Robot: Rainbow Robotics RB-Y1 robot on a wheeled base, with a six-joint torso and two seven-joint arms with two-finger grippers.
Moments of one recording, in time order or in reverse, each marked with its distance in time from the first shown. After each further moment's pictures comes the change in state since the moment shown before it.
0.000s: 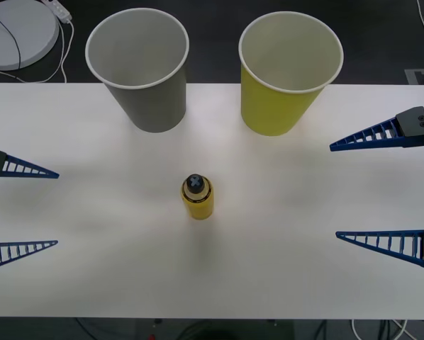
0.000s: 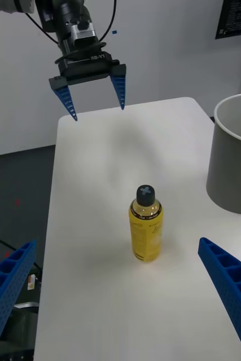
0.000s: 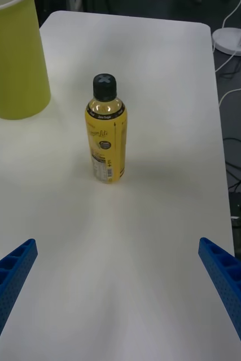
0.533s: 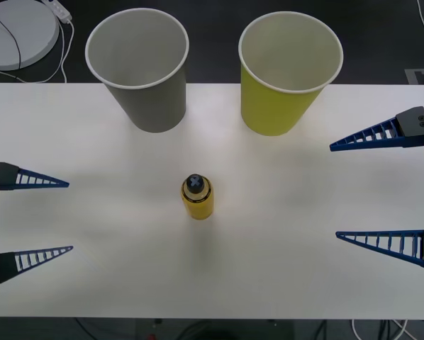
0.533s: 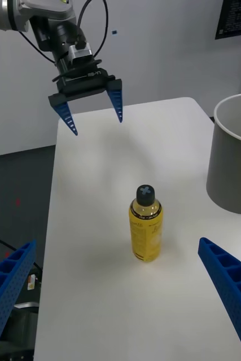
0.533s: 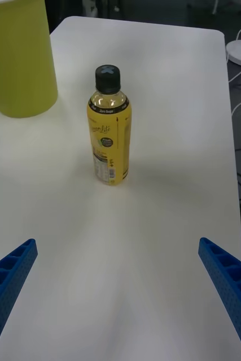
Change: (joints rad) right arm 0.000 0.000 0.000 0.000 0.000 0.000 0.000; left arm 0.024 -0.104 -0.044 0.016 -0.039 0.046 -0.058
